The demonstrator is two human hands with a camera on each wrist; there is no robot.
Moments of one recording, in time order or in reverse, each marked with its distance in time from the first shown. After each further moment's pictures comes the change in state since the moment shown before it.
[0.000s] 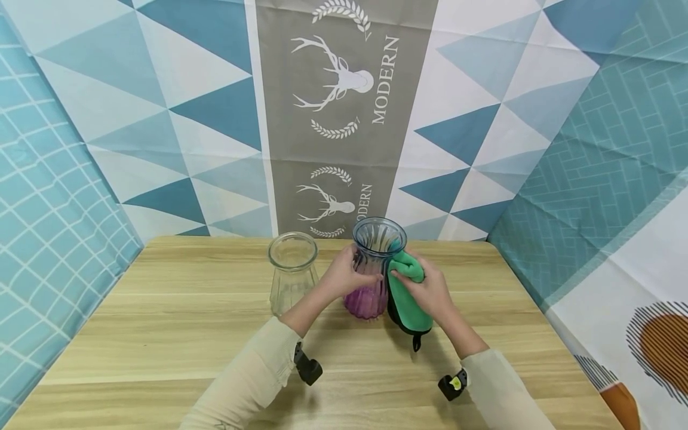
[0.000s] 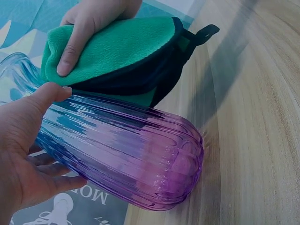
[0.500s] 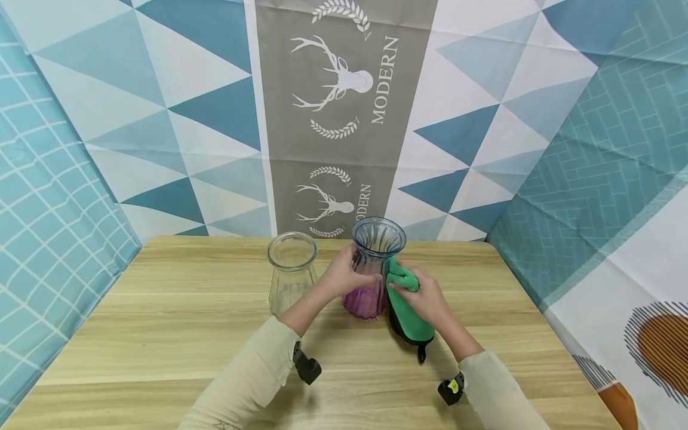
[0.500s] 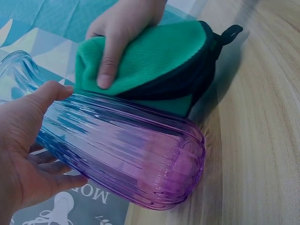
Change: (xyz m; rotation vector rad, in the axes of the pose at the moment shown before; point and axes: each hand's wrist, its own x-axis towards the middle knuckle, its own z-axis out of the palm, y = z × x) left_hand 0.000 0.002 -0.001 -0.027 -0.017 -0.018; right_hand -0.012 0.022 0.009 -0.052 -0.111 0.036
